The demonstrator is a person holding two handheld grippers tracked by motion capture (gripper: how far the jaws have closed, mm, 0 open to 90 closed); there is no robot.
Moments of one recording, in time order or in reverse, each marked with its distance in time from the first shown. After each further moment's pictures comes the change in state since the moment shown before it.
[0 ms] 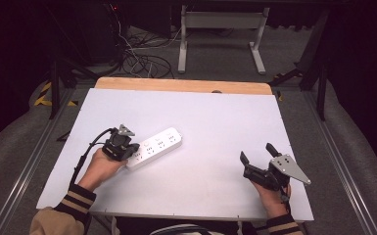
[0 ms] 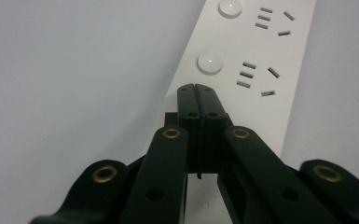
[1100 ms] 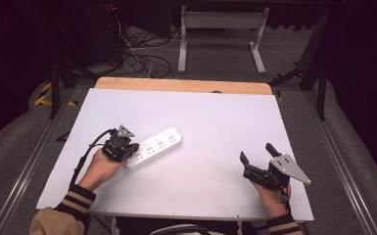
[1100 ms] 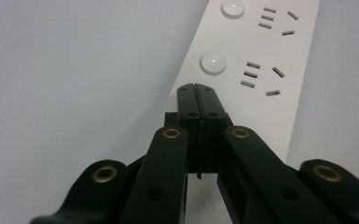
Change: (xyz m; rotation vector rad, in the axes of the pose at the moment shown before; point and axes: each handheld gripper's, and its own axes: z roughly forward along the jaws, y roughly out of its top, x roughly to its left) left arm 0.001 -0.003 0.002 -0.024 0.013 0.005; right arm 0.000 0.001 0.000 0.000 0.006 0.000
